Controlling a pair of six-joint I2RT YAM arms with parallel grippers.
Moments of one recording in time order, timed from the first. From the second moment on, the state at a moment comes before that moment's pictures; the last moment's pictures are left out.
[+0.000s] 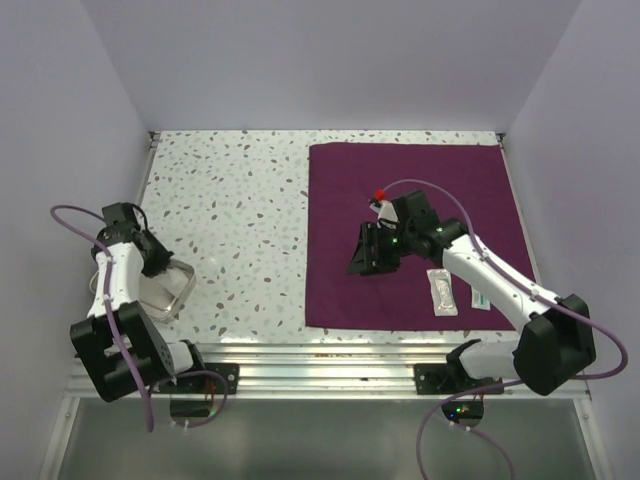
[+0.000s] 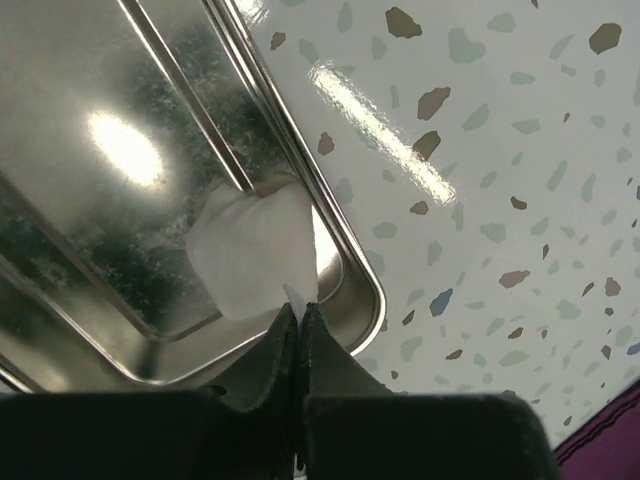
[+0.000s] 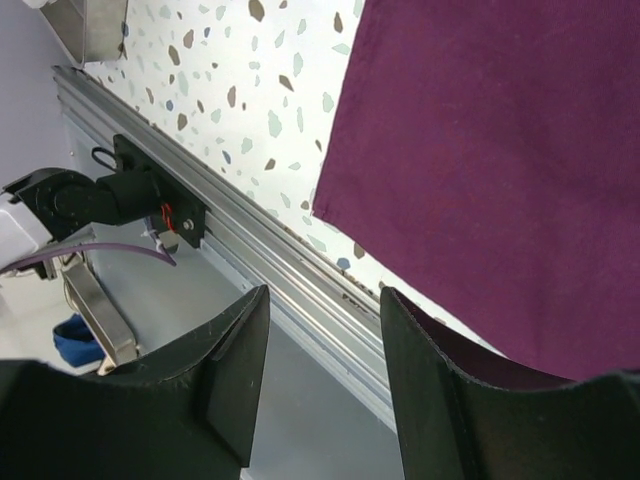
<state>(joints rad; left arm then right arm) 0.41 1.25 0.86 -0.71 0.03 -0.38 0.51 1.31 0.99 -0.62 -0.52 0.55</state>
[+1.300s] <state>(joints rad) 0.60 1.33 0.85 -0.71 0.05 -0.34 0.51 1.39 1.07 -0.61 -0.54 0.56</state>
